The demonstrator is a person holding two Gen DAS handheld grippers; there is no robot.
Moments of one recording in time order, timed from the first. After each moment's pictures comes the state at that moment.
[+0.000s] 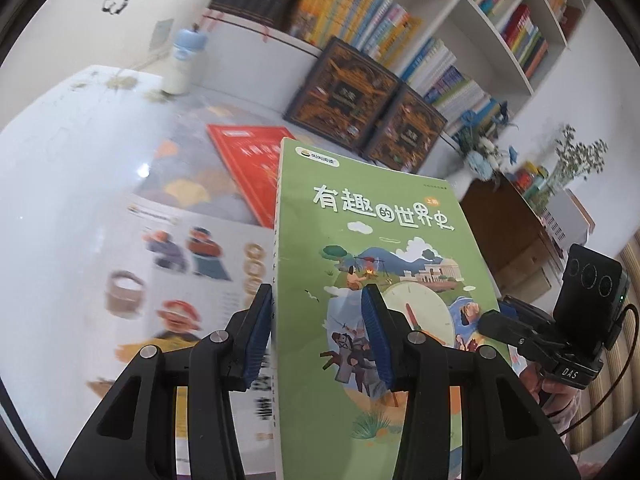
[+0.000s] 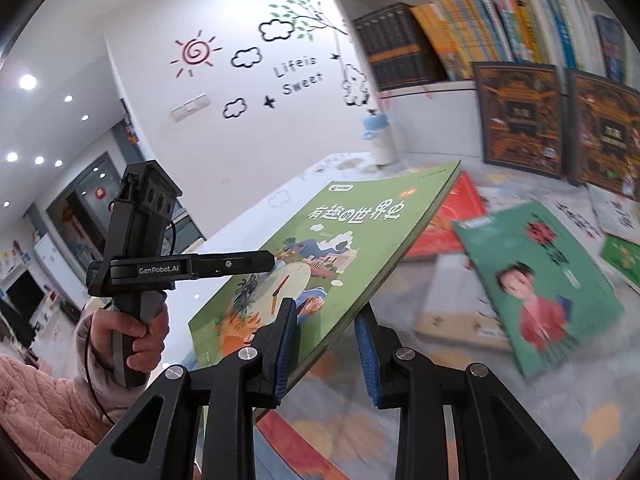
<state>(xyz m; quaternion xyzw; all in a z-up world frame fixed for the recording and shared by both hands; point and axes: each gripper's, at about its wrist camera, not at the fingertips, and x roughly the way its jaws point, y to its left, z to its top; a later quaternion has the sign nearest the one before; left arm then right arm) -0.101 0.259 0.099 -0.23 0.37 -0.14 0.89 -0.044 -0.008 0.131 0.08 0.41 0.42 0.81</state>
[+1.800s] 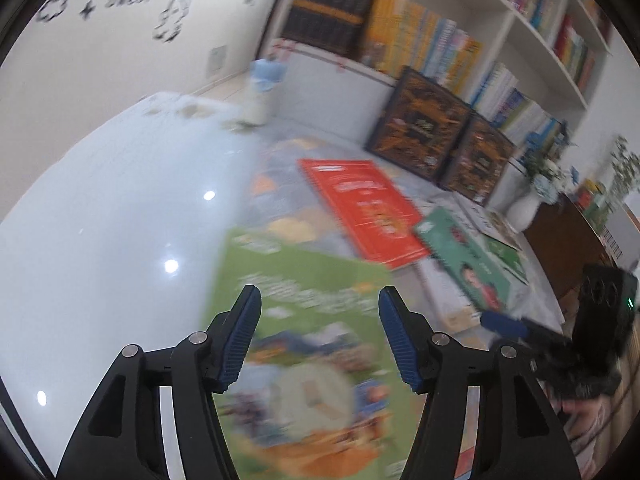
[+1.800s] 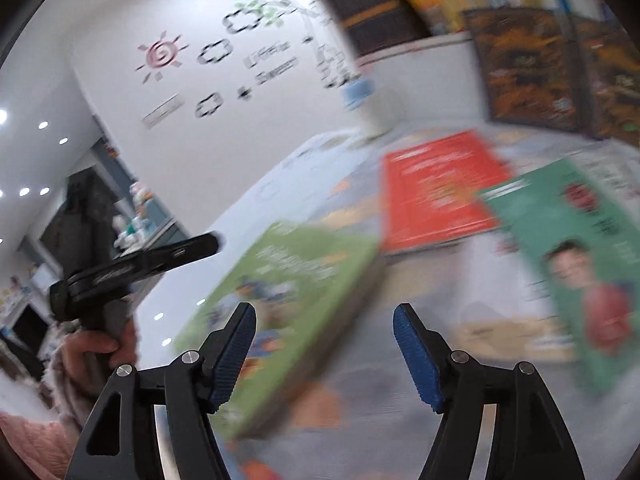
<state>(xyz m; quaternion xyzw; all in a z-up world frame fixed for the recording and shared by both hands) -0.089 0.290 0.099 -0.18 0.36 -0.04 0.92 0.005 0.027 0.079 0.12 0.45 0.37 0.80</state>
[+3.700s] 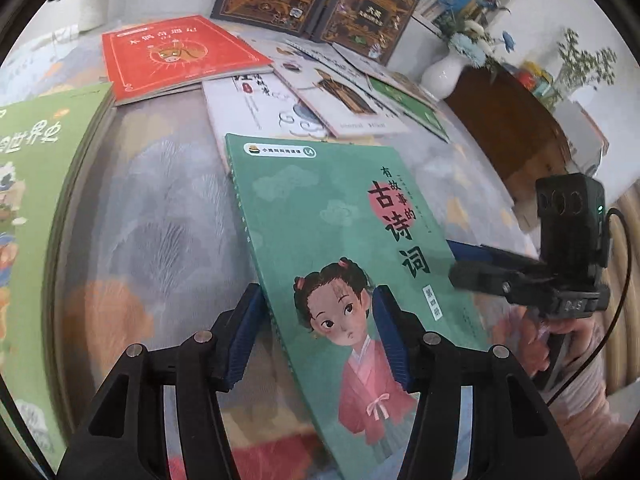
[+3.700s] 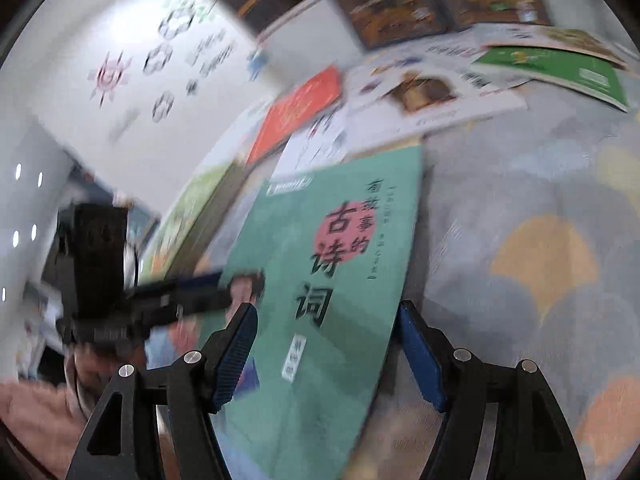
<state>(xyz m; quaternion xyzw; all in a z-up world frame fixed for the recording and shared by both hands) -0.094 0.090 0.026 -0.14 0.49 -0.19 0.84 -0.049 -0.147 0.017 0.15 0.56 0.36 0.74</state>
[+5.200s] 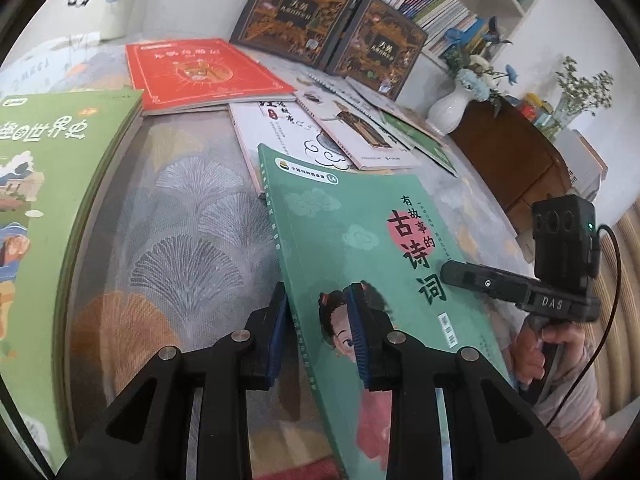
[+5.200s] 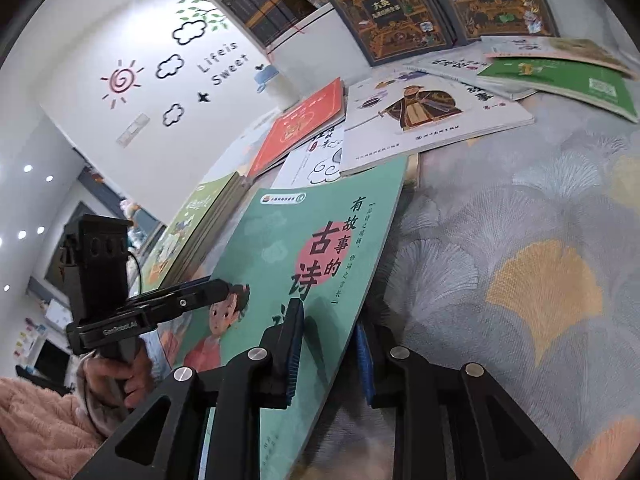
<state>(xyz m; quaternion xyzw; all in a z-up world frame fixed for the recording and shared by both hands) -0.093 0.109 0.025 -0.19 0.43 -0.18 0.87 -0.038 -0.158 0.008 0.18 0.52 0.35 0.76</state>
